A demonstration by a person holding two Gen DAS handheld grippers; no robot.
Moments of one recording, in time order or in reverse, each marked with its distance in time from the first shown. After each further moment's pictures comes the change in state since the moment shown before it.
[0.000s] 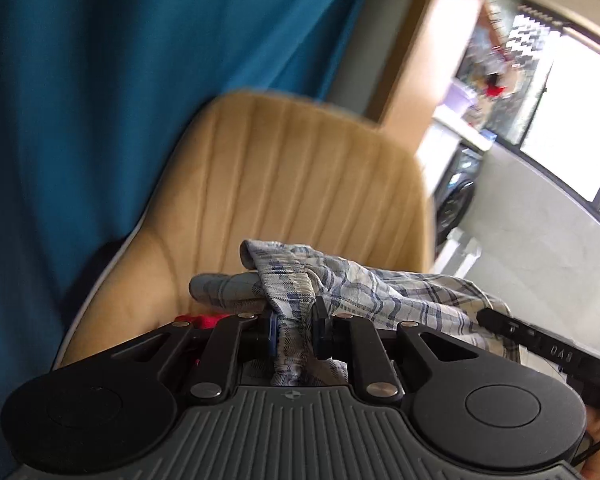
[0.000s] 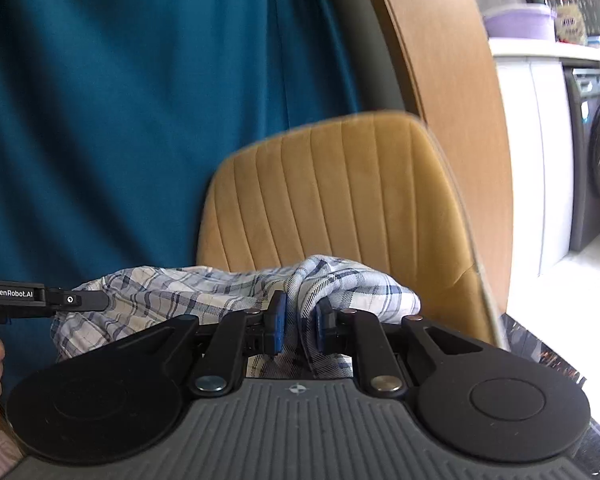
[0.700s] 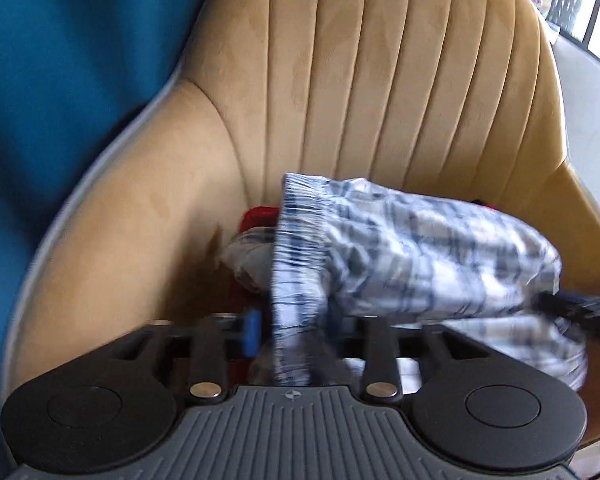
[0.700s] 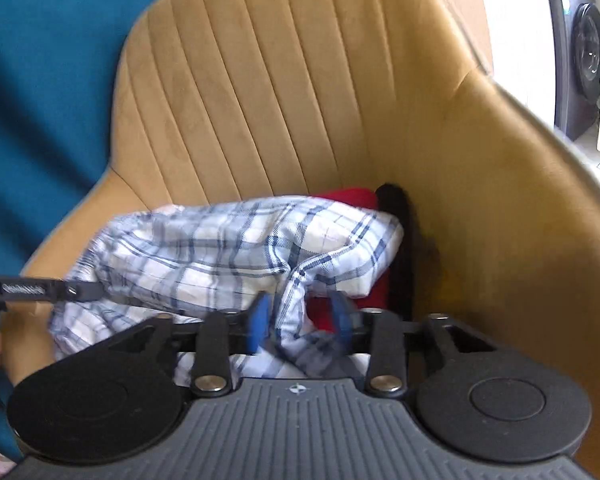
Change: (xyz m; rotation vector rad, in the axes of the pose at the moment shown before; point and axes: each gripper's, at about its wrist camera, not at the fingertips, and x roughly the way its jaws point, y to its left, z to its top) left arm 0.113 0.026 -0.053 0.125 0.249 0.204; right arm 0.103 -0.035 -0.086 0.096 0.235 -0.090
